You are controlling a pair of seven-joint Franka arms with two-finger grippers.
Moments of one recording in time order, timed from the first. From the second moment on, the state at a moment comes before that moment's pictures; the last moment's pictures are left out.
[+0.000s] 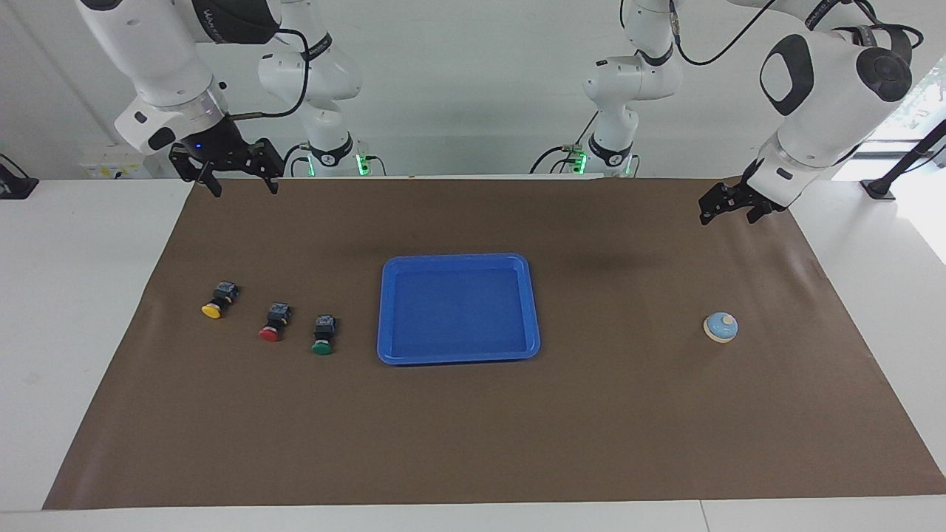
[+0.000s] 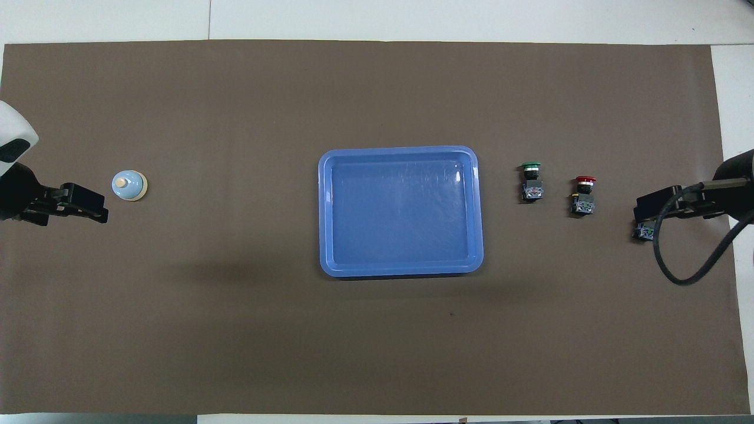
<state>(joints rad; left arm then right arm) 0.01 -0.01 0.00 -1.77 -0.01 1.59 0.04 -0.08 -0.11 0.10 -1.79 0.02 1.63 -0.03</state>
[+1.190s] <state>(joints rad) 0.00 -0.03 -0.01 -1.72 -0.01 1.55 0.04 0.03 0.27 0.09 -2.10 -0.02 2.48 -0.04</state>
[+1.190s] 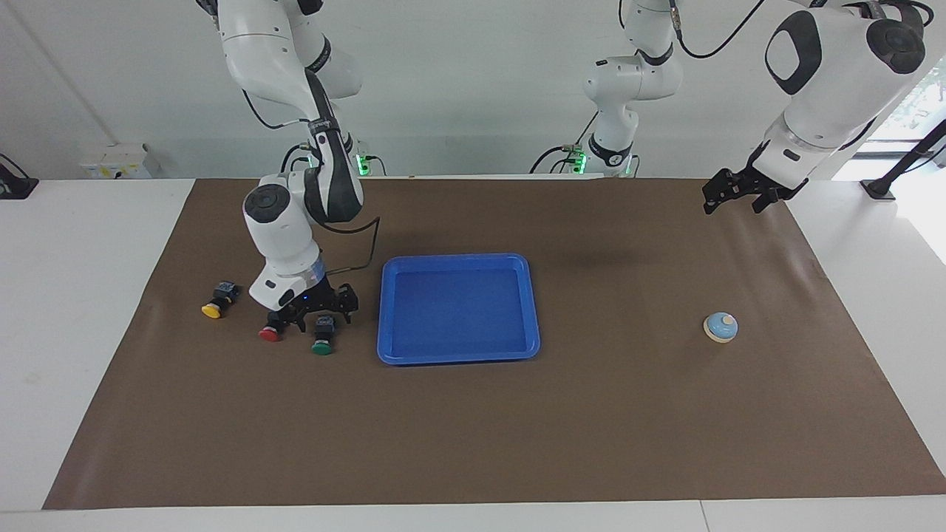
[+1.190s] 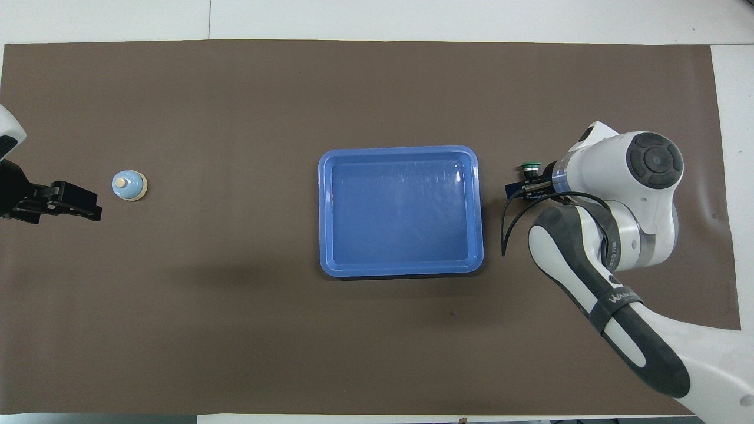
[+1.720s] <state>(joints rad) 0.01 -0.03 0.00 -1.72 -0.01 1.55 0.04 0.03 0.30 0.09 -2.10 -0.03 2.50 -0.04</state>
